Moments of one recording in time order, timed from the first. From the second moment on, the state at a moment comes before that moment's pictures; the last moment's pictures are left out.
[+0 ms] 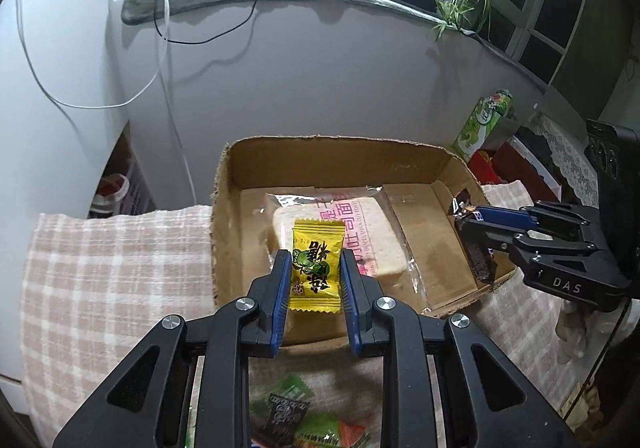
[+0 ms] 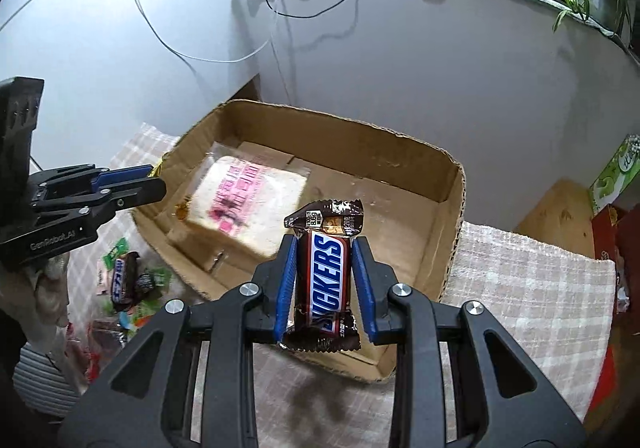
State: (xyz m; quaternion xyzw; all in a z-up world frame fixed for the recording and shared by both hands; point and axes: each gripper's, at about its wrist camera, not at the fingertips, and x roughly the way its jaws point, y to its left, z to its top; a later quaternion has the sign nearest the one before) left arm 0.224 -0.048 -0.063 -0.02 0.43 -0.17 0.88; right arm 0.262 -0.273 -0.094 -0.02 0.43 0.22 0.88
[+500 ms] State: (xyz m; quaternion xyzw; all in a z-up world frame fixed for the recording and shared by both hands) left arm 0.224 -0.057 -0.062 -0.01 0.43 -0.17 0.89; right arm 0.259 -0.268 -0.089 -0.05 0.41 0.21 0.89
